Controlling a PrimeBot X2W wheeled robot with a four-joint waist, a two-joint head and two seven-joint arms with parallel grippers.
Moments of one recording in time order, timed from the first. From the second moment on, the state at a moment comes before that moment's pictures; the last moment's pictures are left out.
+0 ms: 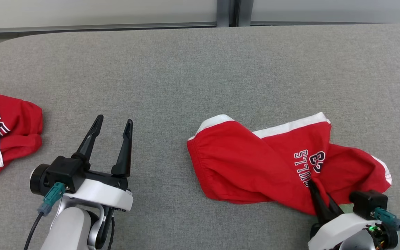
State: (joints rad) left arm -0.24 0.14 -0.20 0.21 -0.27 -0.06 -0.26; right arm -0.03 -0.07 0.11 0.21 0.29 0.13 0.06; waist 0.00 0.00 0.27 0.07
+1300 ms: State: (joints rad) left arm -0.12 0.15 -0.21 0.23 -0.25 -0.02 -0.24; right arm -0.04 -0.09 0.04 0.03 0.18 0.13 -0.02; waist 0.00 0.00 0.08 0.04
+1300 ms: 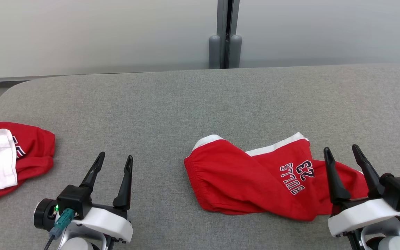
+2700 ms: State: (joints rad) left arm -0.38 0.10 -0.46 0.45 -0.34 -0.11 0.04; right arm -0.12 -0.07 0.08 0.07 0.19 0.13 -0.04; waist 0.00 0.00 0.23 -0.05
